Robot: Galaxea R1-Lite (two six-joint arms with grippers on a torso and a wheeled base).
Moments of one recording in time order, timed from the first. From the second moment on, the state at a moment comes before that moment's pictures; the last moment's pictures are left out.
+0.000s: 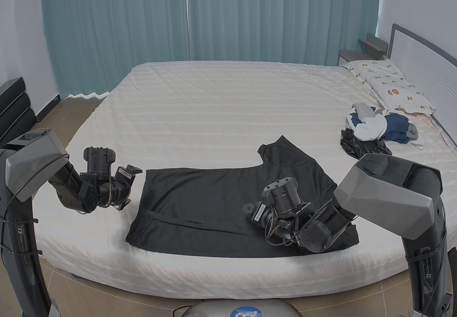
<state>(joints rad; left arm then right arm) -0.03 2.28 -0.99 -0.66 -0.09 -1.14 0.64 2.43 -1.11 -0.64 -0.24 0.92</state>
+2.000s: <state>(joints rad) -0.03 2.28 -0.98 -0.66 -0.08 -1.14 0.65 2.28 -0.63 -1.12 -0.11 0.79</state>
